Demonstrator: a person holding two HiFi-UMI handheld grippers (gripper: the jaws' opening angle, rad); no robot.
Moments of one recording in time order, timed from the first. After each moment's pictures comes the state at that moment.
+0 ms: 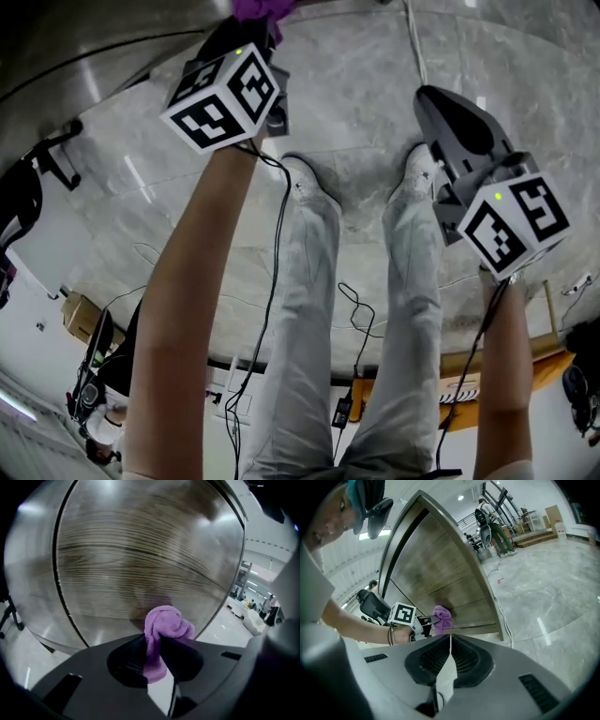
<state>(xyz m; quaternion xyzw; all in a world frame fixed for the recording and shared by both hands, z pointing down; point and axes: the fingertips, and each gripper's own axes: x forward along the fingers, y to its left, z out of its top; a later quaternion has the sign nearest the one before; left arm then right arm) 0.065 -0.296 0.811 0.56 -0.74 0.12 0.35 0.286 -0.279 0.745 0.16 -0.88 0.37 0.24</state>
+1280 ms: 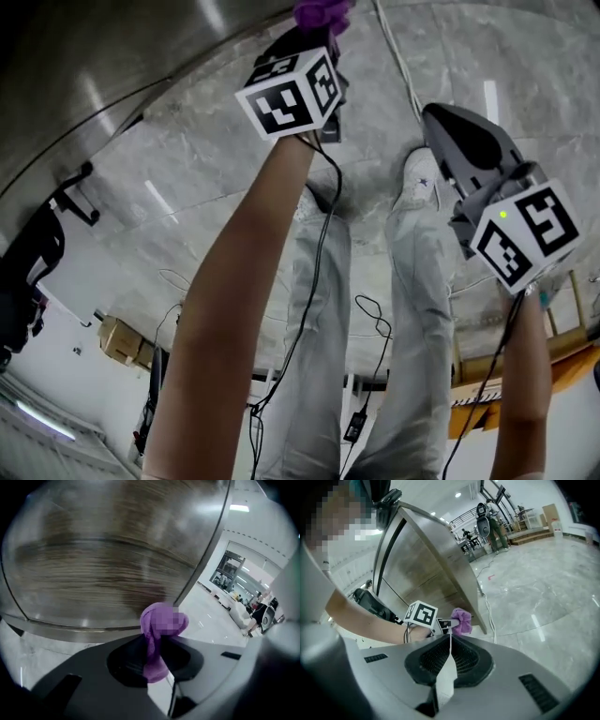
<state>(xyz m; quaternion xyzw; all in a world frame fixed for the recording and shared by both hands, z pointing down) 0.201 -0.366 0.918 0.61 -0.66 0.16 0.41 0.358 -0.302 0.793 0.17 -0.87 0.37 0.26</state>
